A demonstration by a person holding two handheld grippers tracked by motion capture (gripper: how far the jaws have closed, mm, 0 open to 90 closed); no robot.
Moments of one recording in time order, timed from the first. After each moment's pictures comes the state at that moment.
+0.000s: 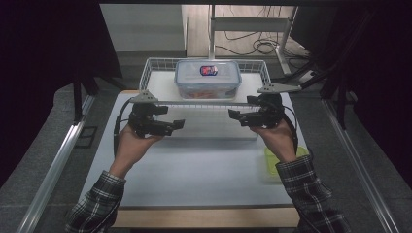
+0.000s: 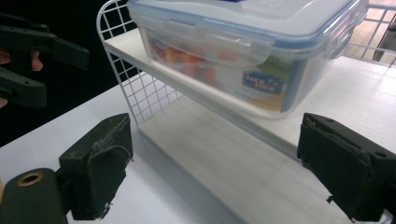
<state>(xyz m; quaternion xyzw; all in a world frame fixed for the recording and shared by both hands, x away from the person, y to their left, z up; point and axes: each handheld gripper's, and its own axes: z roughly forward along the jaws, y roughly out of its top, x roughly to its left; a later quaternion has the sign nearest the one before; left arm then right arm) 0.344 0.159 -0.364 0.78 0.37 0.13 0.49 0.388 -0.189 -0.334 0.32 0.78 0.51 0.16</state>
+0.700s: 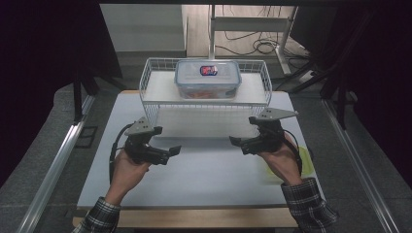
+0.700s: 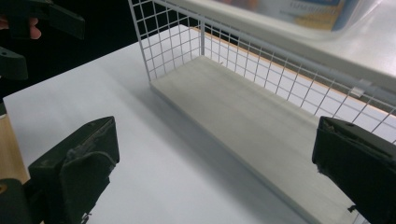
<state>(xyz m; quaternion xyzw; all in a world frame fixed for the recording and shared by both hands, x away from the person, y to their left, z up) 0.296 0.166 -0.411 0.78 0.36 0.15 0.50 0.349 -0.198 -0.373 0.29 0.82 0.48 0.16</state>
